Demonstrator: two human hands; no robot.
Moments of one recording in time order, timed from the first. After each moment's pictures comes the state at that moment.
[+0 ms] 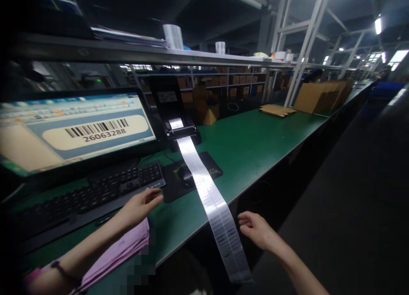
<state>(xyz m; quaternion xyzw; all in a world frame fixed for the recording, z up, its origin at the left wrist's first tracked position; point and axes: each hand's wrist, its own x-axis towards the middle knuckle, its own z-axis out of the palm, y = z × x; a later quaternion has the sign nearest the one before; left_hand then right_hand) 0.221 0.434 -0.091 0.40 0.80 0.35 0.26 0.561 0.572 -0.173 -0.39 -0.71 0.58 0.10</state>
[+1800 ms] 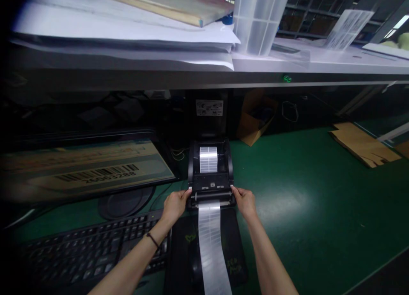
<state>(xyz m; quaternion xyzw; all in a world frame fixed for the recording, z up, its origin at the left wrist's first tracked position) 0.057 0.635 -0.094 0.21 0.88 0.34 0.25 0.226 0.835 -0.122 -0.41 -0.76 0.49 0.10</state>
